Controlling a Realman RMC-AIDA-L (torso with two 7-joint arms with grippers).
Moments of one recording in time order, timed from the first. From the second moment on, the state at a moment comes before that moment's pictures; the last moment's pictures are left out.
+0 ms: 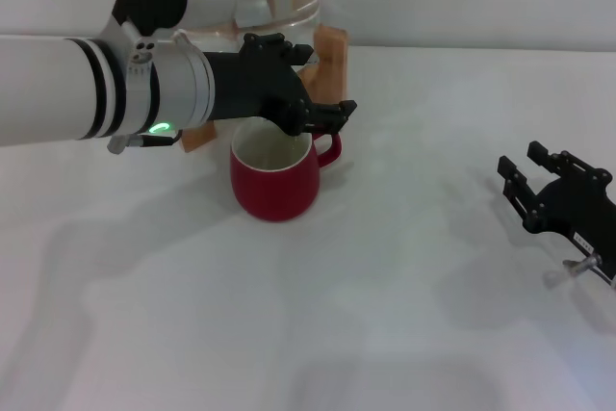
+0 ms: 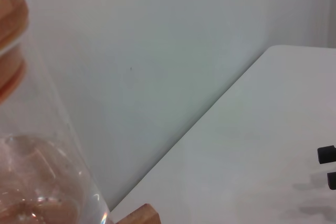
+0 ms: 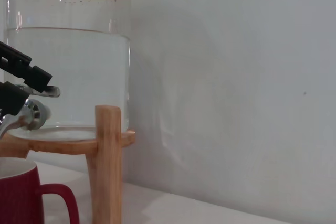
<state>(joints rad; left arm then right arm) -0.41 -2.08 1.54 1.42 -0.99 -0.92 1.05 0.43 2.02 0.46 0.26 -2.26 -1.11 0.19</state>
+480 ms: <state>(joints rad) -0.41 -2.08 1.55 1.42 -0.98 -0.91 1.05 0.43 2.02 0.46 0.25 -2.26 -1.11 0.19</state>
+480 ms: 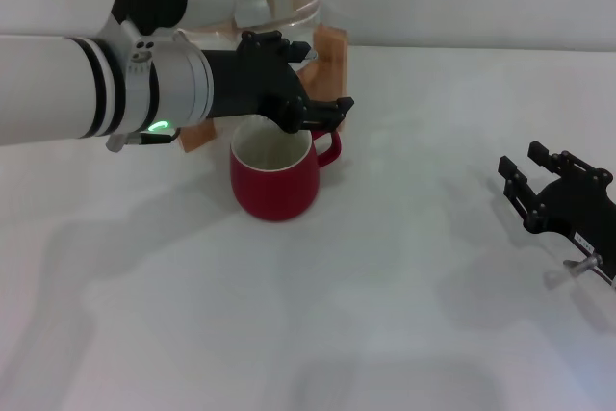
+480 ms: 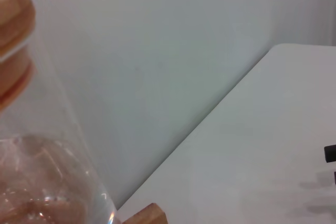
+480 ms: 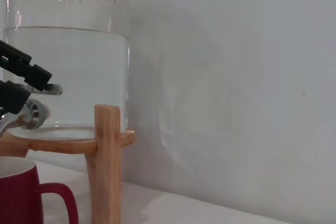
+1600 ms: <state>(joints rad) -0.40 -2.08 1.55 1.42 -0.98 -0.89 1.05 0.44 2.02 0.46 0.25 -2.26 -1.11 0.19</state>
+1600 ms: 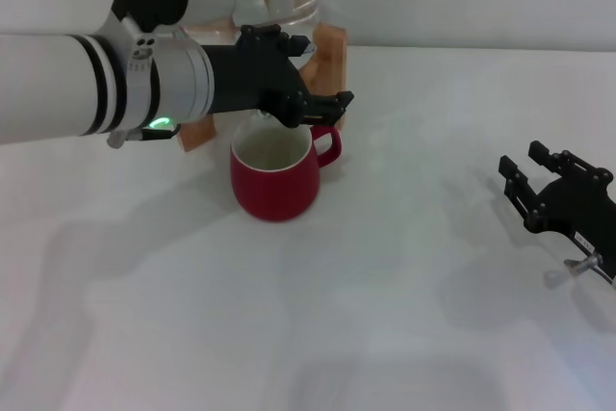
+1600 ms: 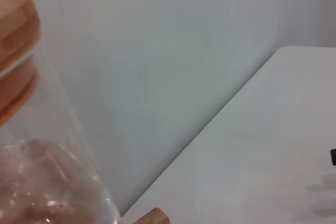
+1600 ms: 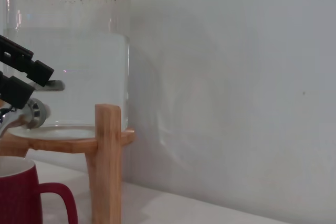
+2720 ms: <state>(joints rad) -0.16 -2.09 1.67 1.58 -1.37 -0.73 1.38 0.43 2.02 0.46 0.25 -2.26 -1.11 0.19</state>
